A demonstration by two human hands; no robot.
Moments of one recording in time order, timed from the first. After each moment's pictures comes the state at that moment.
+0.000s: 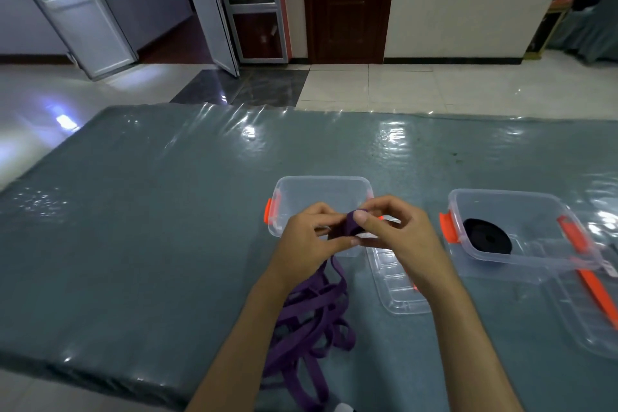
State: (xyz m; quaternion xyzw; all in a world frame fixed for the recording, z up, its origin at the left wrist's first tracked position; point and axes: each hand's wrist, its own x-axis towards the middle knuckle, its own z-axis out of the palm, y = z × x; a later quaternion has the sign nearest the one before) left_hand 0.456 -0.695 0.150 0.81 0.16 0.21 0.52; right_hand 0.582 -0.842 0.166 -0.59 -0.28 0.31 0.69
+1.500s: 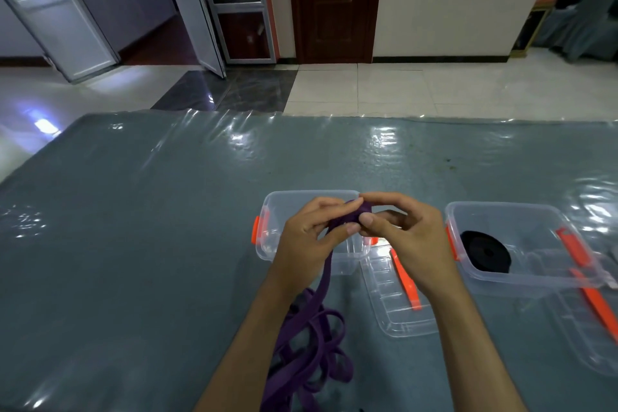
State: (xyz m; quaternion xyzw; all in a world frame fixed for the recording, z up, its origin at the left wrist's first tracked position) left_hand 0.505 -0.673 0.154 0.74 0.08 0.30 0.59; right_hand 0.618 -0.821 0.180 -0.60 -0.32 0.21 0.70
